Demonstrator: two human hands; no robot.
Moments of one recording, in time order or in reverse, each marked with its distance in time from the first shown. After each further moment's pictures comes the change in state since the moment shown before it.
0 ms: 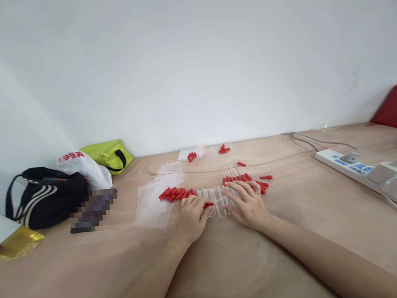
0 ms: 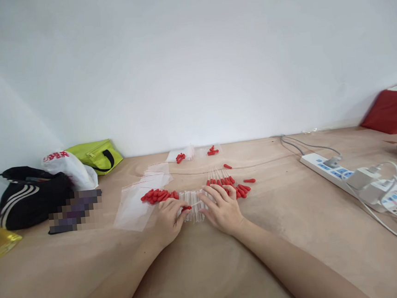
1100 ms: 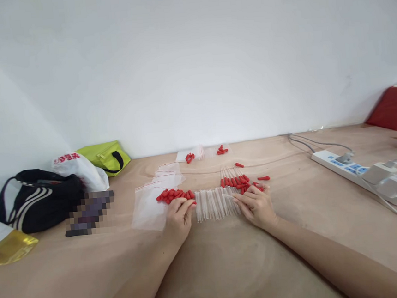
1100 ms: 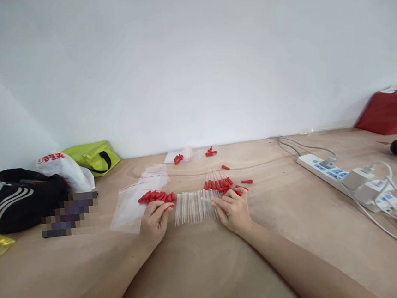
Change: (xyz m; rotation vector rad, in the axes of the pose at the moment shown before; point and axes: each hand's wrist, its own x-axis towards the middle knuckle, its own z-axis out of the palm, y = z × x) left_hand -0.011 -0.025 -0.003 0.067 0.291 -0.021; right_hand -0.017 0.020 -0.004 0.086 -0.051 0.175
